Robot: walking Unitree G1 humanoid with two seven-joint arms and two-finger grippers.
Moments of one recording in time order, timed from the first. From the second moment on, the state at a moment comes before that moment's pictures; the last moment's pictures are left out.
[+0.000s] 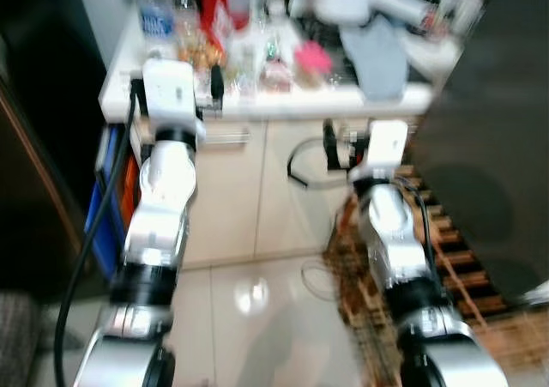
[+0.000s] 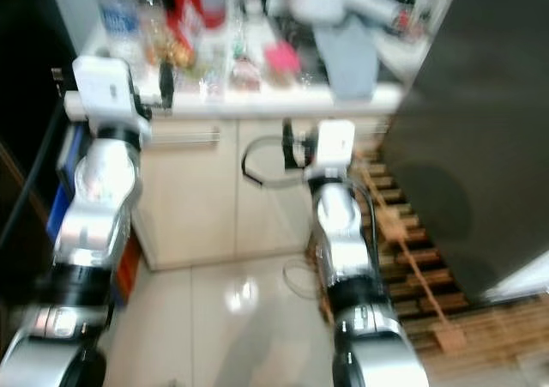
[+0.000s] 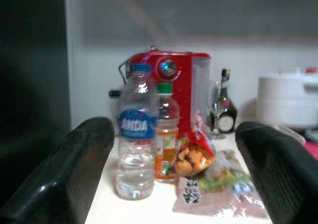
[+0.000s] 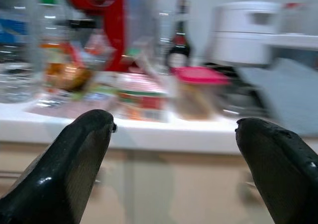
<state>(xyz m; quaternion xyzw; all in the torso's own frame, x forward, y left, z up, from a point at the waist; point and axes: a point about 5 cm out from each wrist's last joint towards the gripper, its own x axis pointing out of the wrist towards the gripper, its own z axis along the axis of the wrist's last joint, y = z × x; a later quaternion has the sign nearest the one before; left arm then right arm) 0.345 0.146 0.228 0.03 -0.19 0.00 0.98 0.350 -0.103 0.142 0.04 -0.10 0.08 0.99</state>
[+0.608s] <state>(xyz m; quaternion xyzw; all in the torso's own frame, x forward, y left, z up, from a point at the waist) 0.352 0.155 0.314 0.07 -0.32 -0.05 0.94 0.347 -0.116 0.150 0.03 -0.12 0.07 0.99</state>
